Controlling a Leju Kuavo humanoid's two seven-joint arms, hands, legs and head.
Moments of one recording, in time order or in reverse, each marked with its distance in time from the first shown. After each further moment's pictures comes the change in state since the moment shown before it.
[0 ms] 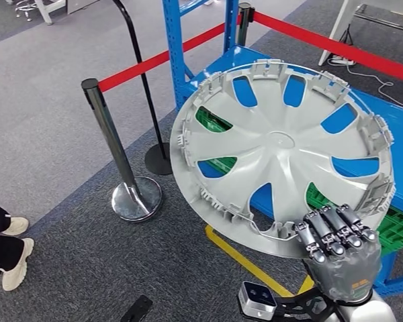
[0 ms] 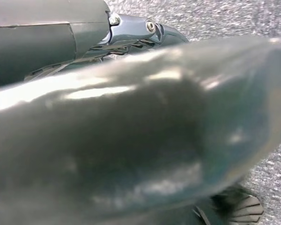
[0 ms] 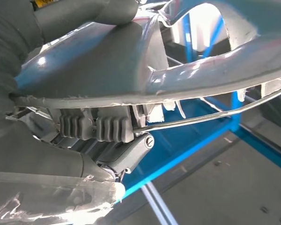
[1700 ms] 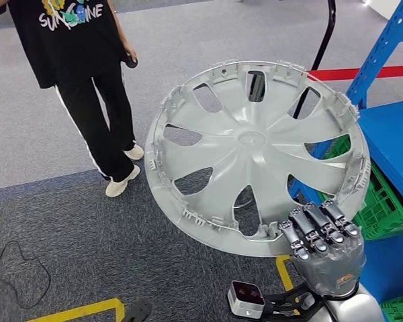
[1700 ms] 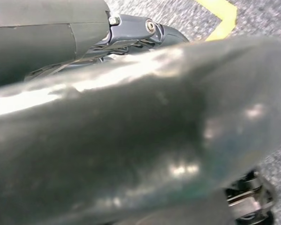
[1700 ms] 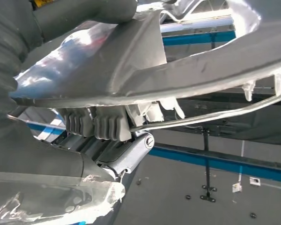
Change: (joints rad) left arm 0.015 0.005 0.001 0.000 0.020 -0.024 0.041; right arm -0.040 0.069 0.019 0.045 0.000 0.000 -0.089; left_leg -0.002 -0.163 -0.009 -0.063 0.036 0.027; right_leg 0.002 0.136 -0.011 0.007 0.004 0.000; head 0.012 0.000
